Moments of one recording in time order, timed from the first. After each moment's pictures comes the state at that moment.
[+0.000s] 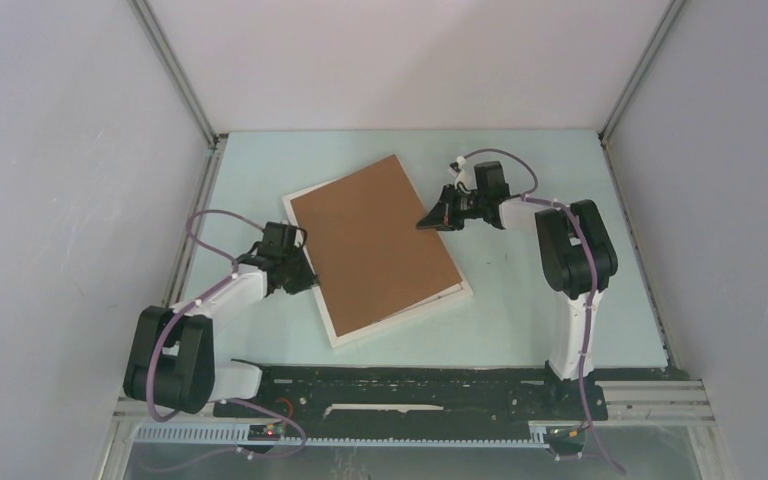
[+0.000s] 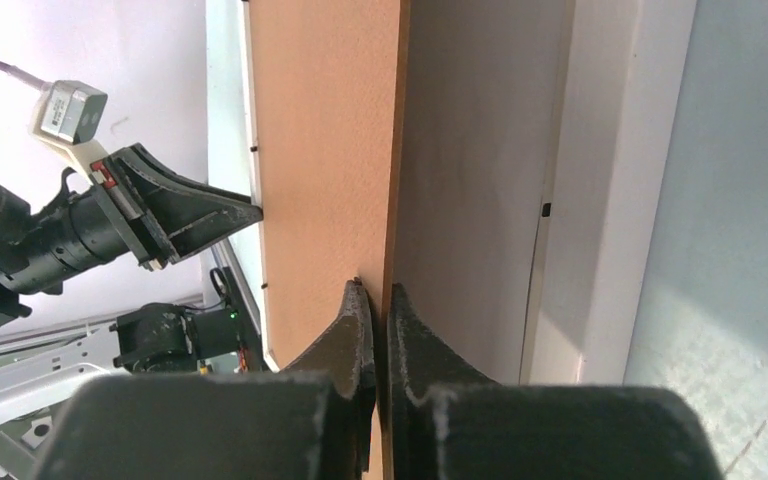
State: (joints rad) left arm -0.22 1.31 0.63 -0.35 0.03 -0.64; right arm 0.28 2.06 1.24 0.09 -0.86 0.59
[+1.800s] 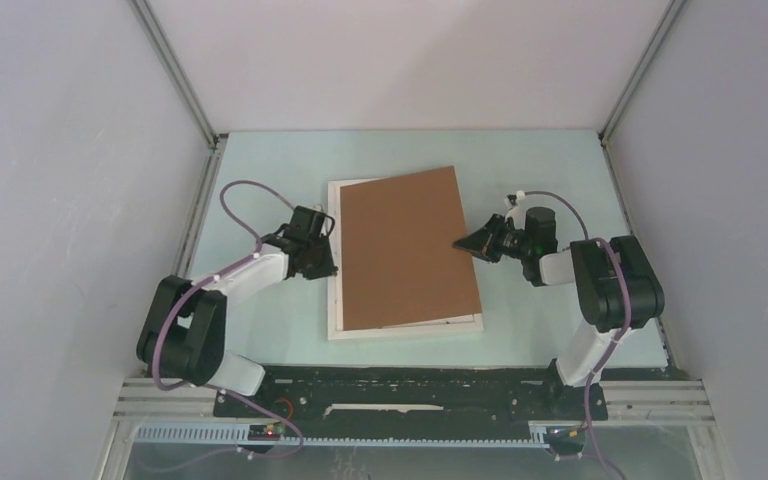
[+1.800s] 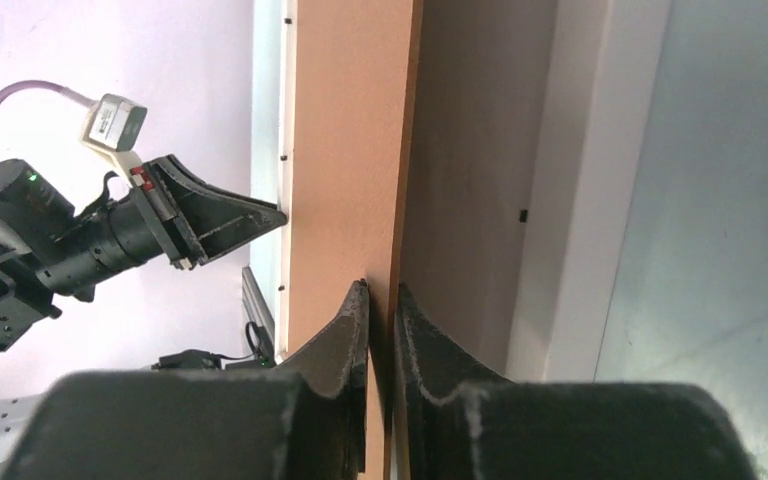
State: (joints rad) left arm -0.37 1.45 0.78 -0.36 -0.01 -0.54; right arm 0.12 1.76 0.60 0.68 -0.80 0.86
